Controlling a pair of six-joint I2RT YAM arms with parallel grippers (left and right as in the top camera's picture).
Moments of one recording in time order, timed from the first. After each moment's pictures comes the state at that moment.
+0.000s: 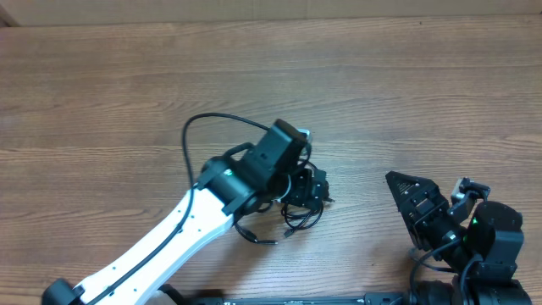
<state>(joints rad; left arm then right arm) -0.77 1.41 1.20 -0.82 0.19 -0.55 -0.09 0.44 0.66 -0.84 -0.50 1.01</state>
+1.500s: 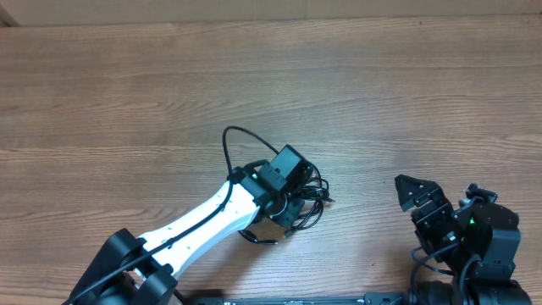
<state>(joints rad) -0.77 1.59 0.95 -0.67 0.13 -0.24 -0.09 0.44 0.66 -0.91 -0.35 1.00</state>
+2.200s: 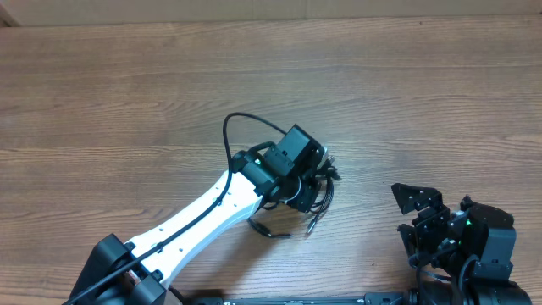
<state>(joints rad) -0.77 1.59 1.17 -0.74 0.24 -0.31 -0.09 0.44 0.66 -1.01 -0.41 1.19</state>
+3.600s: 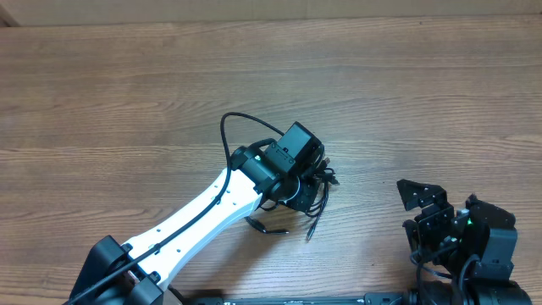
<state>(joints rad) -0.77 1.59 1.20 -0.84 0.24 -0.38 -0.09 0.44 0.66 -0.98 -0.35 1.19</state>
